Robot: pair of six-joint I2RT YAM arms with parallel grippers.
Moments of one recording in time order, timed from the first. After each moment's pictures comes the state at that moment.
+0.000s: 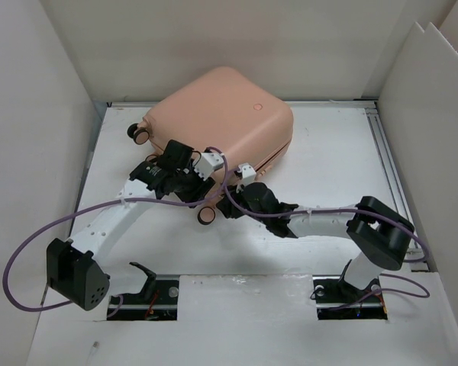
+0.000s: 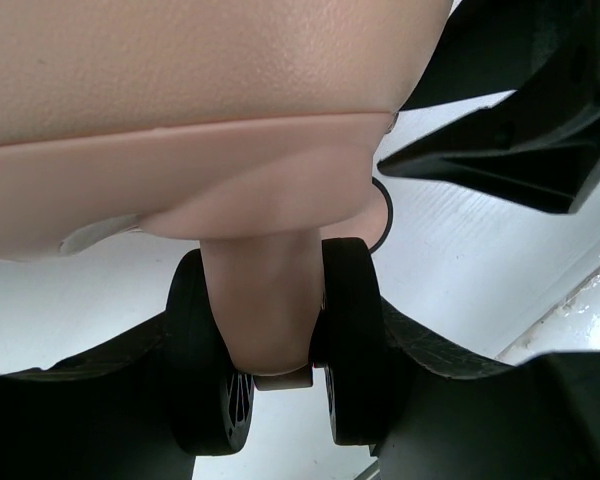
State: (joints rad) left arm -0.52 1.26 1.11 -0.84 0.19 0.32; right arm 0.97 1.62 0.79 0.45 0.16 0.53
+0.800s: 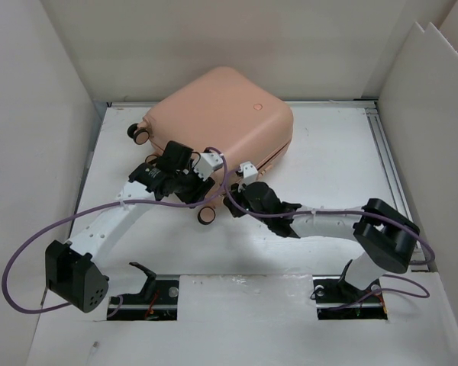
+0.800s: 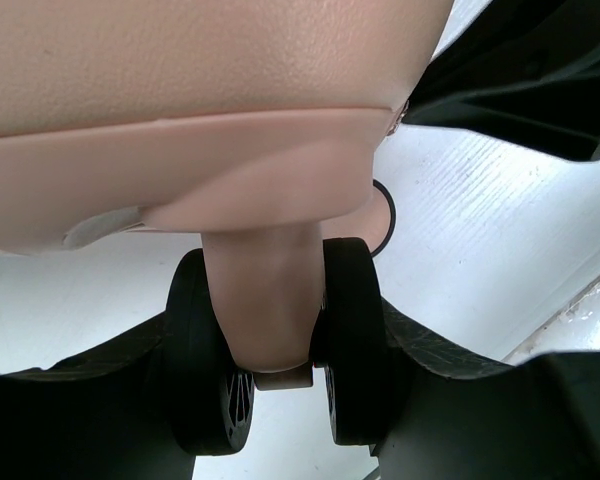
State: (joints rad) left arm -0.52 1.24 1.09 -0.82 0.19 0.32; right arm 0.98 1.59 0.79 0.41 0.21 0.48
